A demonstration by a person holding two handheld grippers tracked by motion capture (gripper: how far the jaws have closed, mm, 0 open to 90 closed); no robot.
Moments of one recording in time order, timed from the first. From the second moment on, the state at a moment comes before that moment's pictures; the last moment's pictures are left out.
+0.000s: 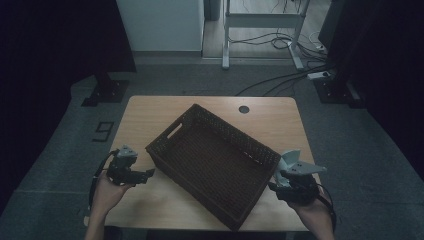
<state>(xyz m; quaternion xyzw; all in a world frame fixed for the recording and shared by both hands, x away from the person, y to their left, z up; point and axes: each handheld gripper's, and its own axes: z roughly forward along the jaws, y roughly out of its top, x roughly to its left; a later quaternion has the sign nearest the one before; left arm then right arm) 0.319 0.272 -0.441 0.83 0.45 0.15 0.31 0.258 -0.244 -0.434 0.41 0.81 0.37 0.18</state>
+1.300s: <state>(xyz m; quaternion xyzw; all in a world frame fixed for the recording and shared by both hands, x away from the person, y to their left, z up) 0.345 0.260 -0.464 0.86 0.40 0.14 0.29 0.257 -0.239 -0.460 0.40 0.83 0.36 0.15</state>
